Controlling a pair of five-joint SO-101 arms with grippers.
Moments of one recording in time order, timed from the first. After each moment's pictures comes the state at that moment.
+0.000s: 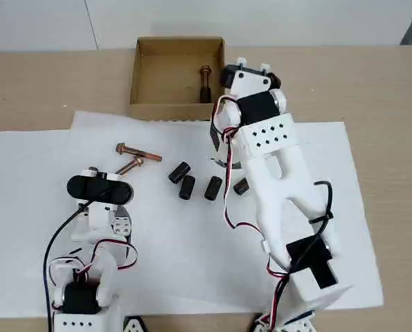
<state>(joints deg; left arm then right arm) -2.8 -103.4 93.9 60.0 -3.1 -23.0 6.8 -17.0 98.7 -33.0</state>
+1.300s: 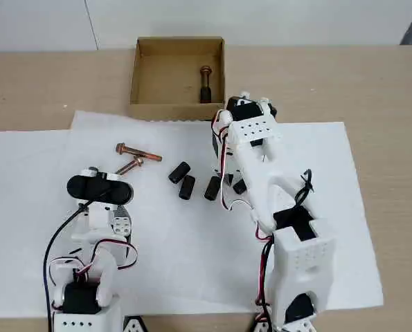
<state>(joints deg) -2.8 -103.4 93.9 60.0 -3.1 -19.4 25.6 -12.1 87.4 -34.0</state>
